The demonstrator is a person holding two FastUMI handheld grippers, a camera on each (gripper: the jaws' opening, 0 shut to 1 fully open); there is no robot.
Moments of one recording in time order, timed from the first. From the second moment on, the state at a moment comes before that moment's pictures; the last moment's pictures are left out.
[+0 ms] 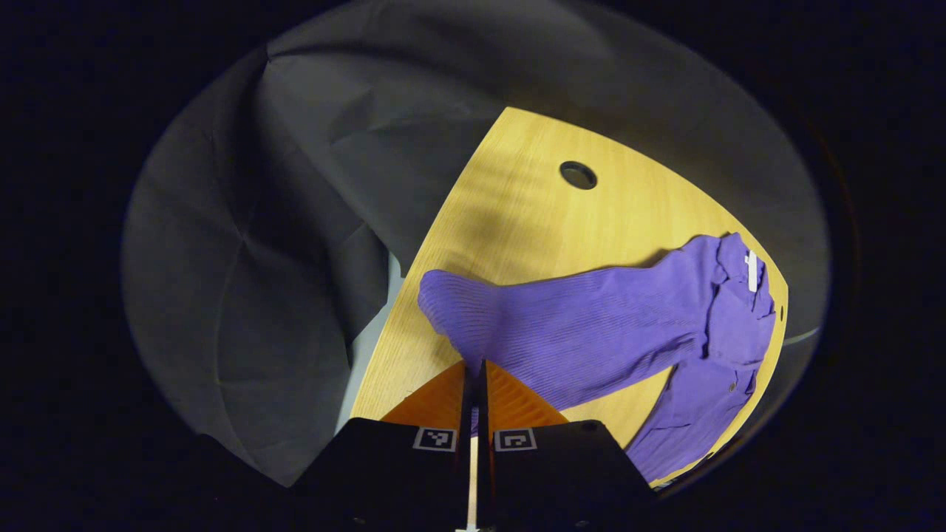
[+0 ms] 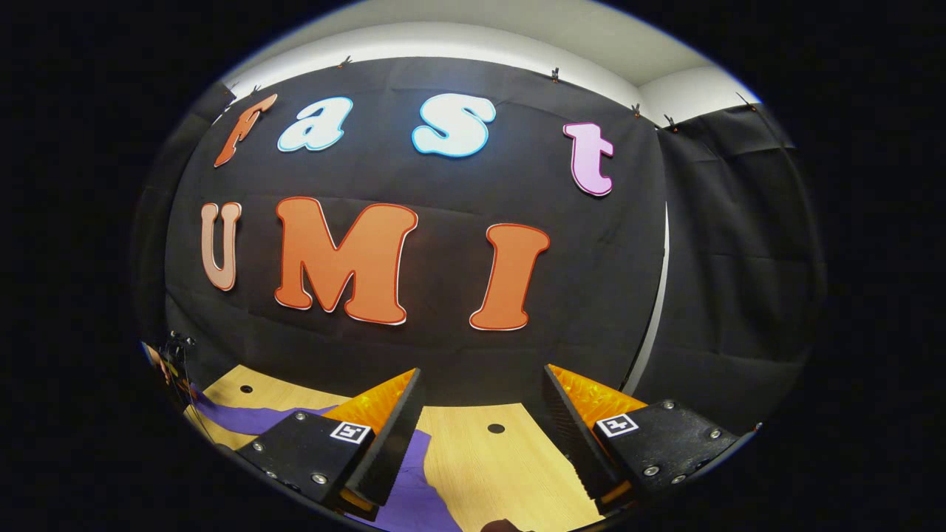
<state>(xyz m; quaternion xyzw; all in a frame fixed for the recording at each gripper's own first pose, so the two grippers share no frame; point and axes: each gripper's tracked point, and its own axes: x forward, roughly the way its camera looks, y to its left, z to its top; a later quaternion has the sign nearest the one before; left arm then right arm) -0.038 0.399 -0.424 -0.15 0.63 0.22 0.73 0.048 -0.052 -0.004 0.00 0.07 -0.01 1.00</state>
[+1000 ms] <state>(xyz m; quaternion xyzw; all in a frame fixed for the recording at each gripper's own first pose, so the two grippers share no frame) 0.099 0.201 -0.271 -0.06 0.54 0.08 0.83 0.074 -0.110 -0.047 0.00 0.08 0.03 1.00</state>
